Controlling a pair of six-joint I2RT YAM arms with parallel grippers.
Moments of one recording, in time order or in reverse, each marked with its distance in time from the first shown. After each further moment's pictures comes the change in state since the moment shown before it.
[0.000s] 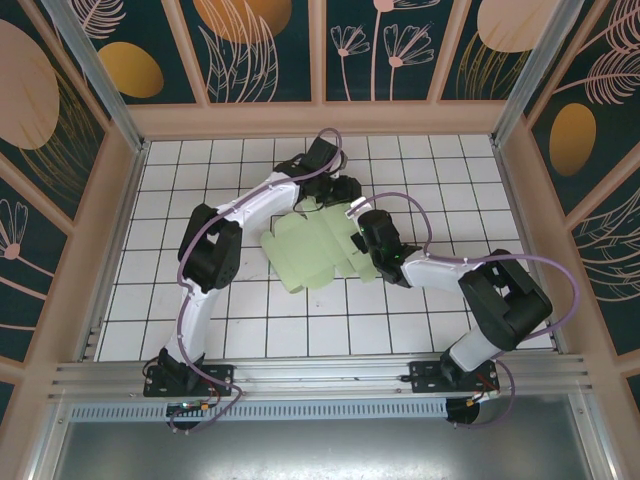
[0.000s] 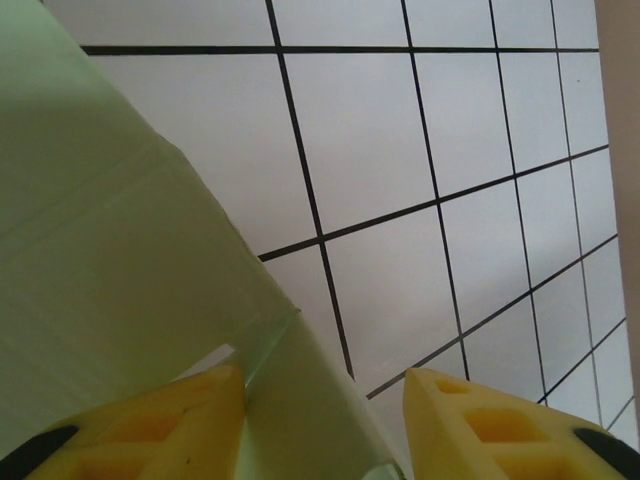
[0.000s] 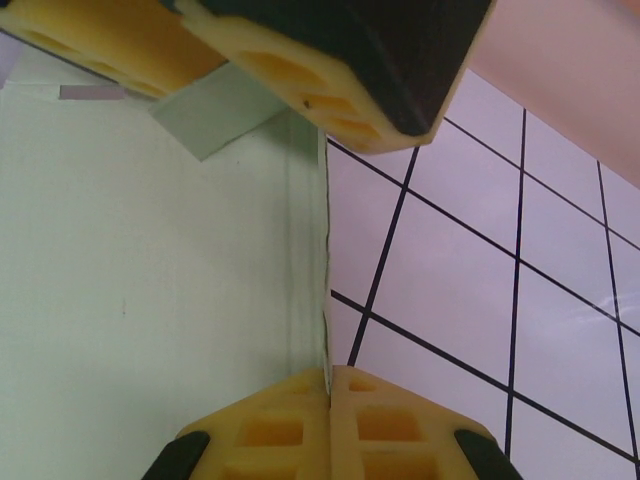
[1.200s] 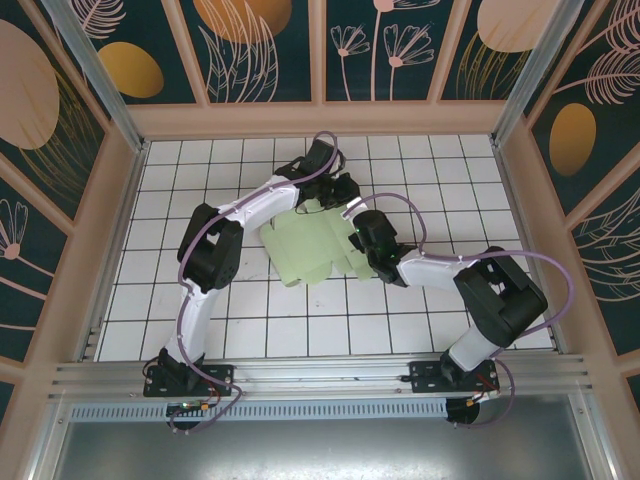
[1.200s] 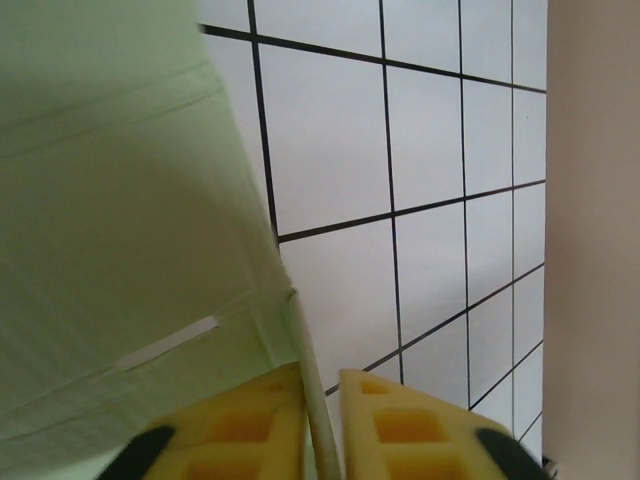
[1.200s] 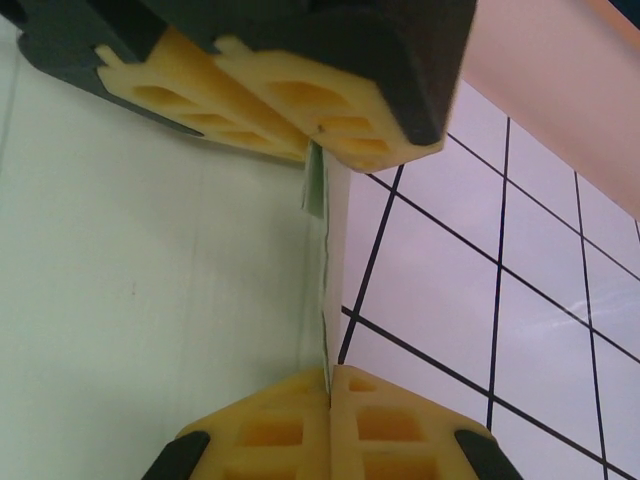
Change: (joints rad) left arm 0.002 -0.006 -0.048 0.105 0.056 -0.174; right arm 0.023 0.029 0.021 0.000 0.058 -0.041
